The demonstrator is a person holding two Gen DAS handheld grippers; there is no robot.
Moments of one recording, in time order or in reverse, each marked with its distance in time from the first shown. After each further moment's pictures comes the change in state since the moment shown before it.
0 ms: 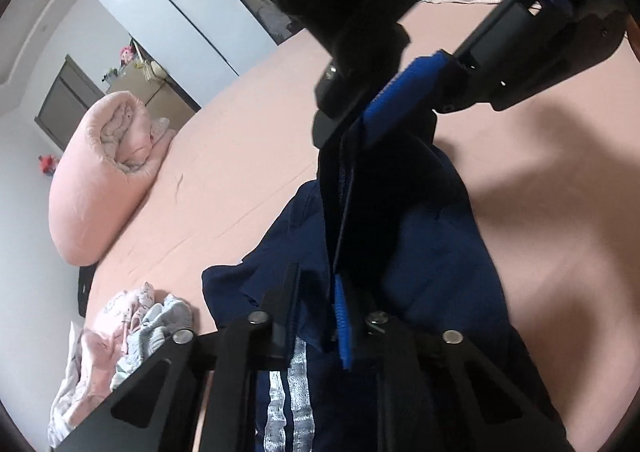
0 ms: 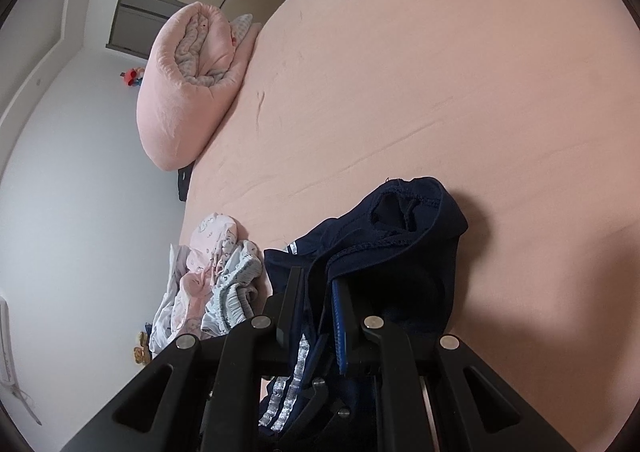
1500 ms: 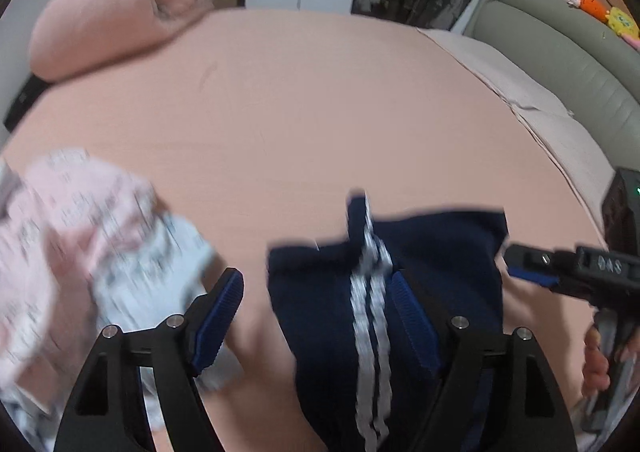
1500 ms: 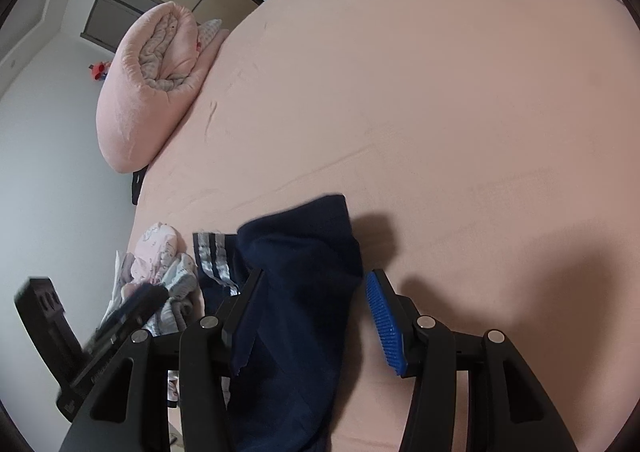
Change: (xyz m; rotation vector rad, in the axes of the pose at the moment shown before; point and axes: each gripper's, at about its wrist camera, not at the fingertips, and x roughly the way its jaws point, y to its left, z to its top) left arm 0.036 0.137 -0.021 -0.647 0.161 -0.364; right arm 0.005 -0.032 0.006 -0.028 -0.045 -0.185
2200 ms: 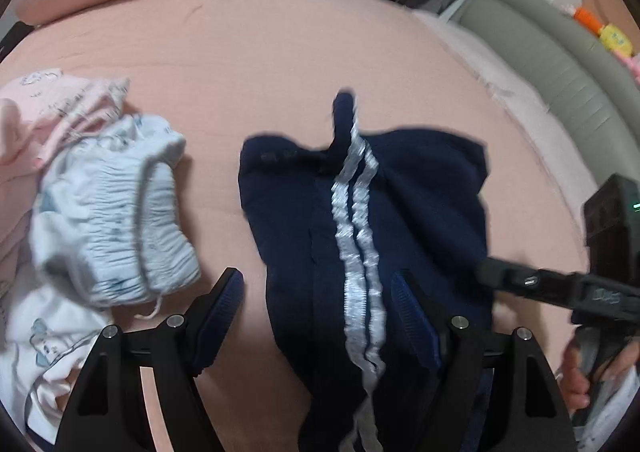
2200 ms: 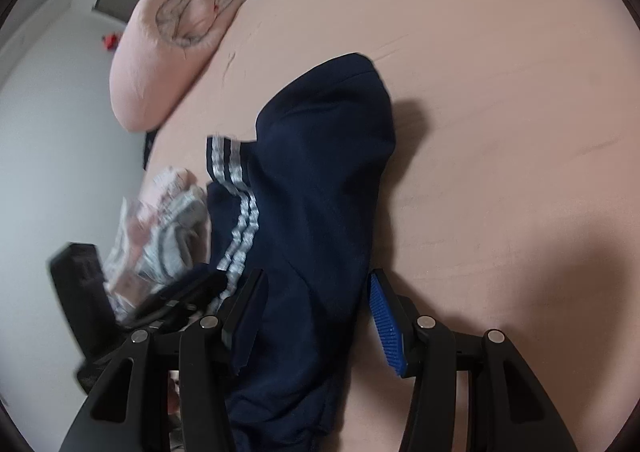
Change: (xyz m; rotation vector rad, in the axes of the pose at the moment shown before) left arm 0.000 0.013 -0.053 -0.073 0.047 -0.155; right arm 0.011 0.017 -0.060 -0.085 0.078 0.027
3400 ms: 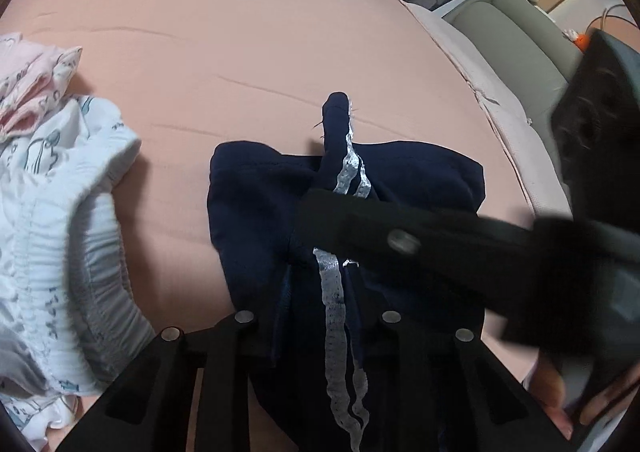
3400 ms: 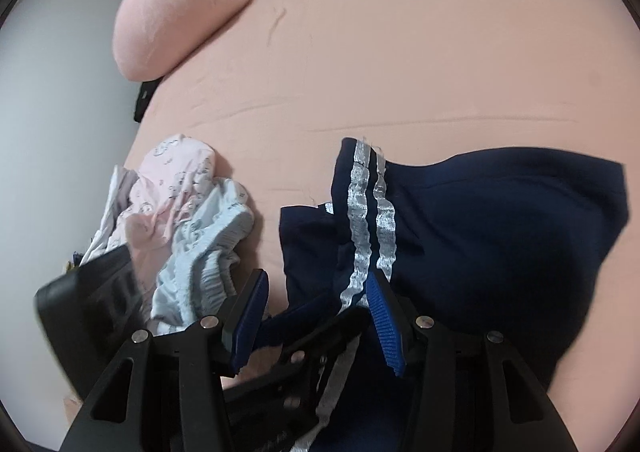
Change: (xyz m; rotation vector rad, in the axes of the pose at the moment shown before) left arm 0.029 0.028 0.015 -0.109 0.122 -0.146; right arm 0.083 0.111 0.052 -0.115 0.126 -0.080
